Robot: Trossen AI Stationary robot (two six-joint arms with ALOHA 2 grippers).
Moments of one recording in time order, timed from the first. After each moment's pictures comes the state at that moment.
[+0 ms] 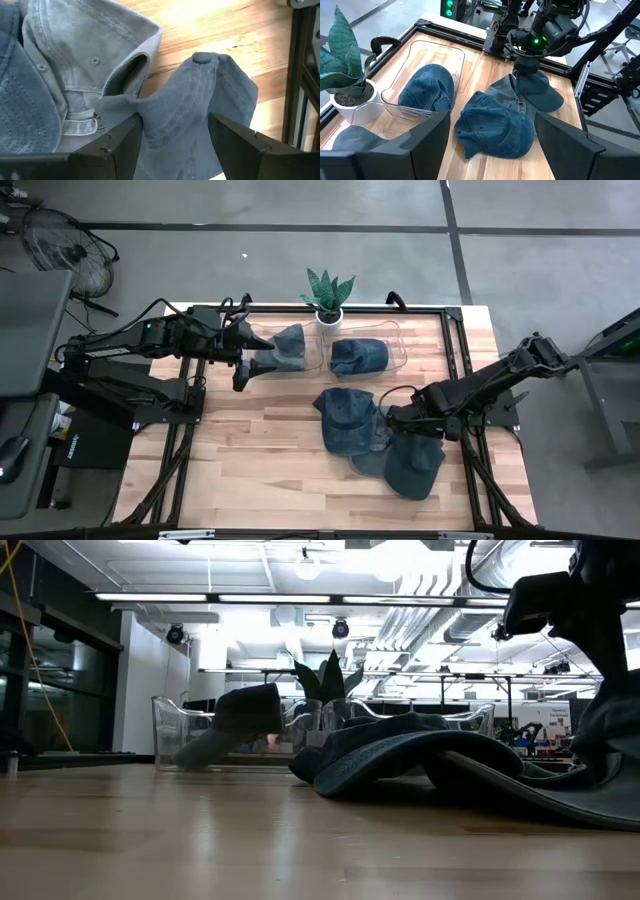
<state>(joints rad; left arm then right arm) 0.05 0.99 1.26 -0.68 -0.03 -0.26 0.36 1.39 0.99 -1.17 -0.13 2.20</state>
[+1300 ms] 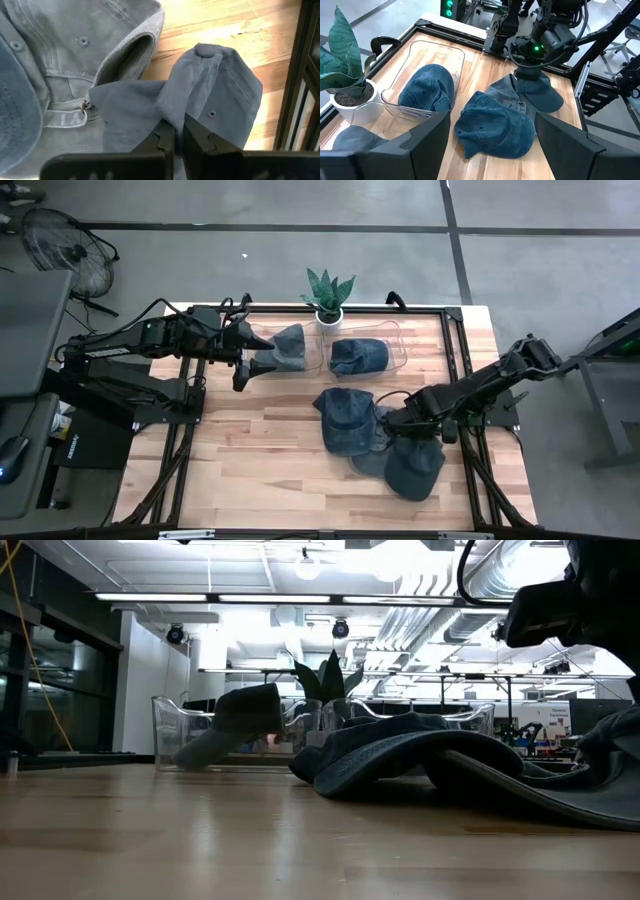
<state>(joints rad) 0.05 0.99 1.26 -0.68 -0.03 -0.26 0.37 1.45 0.99 -1.11 -0.21 2.15</state>
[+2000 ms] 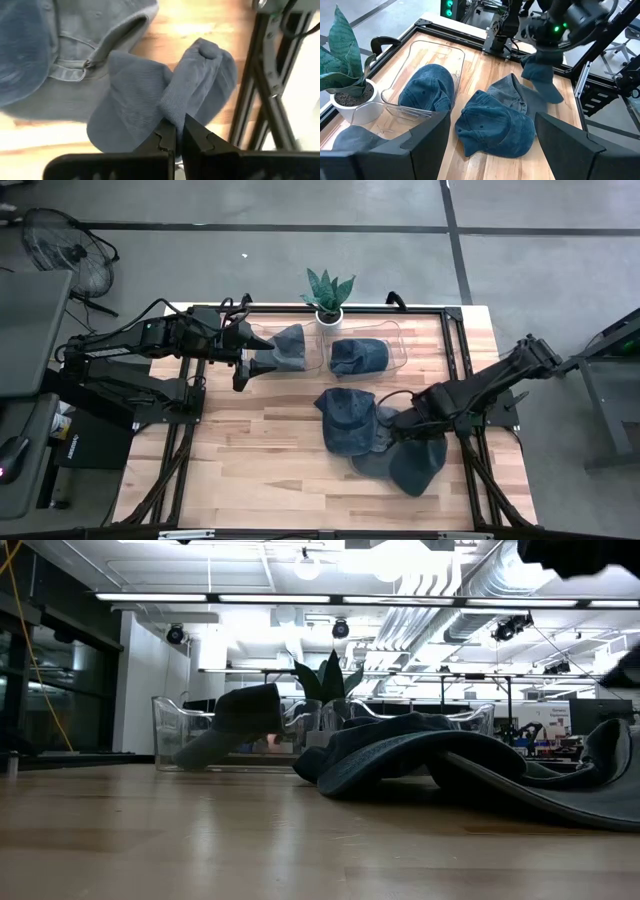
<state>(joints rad) 0.05 0.99 1.26 -0.68 -0.03 -0.26 0.43 1.45 1.25 -1.44 -0.19 2.01</state>
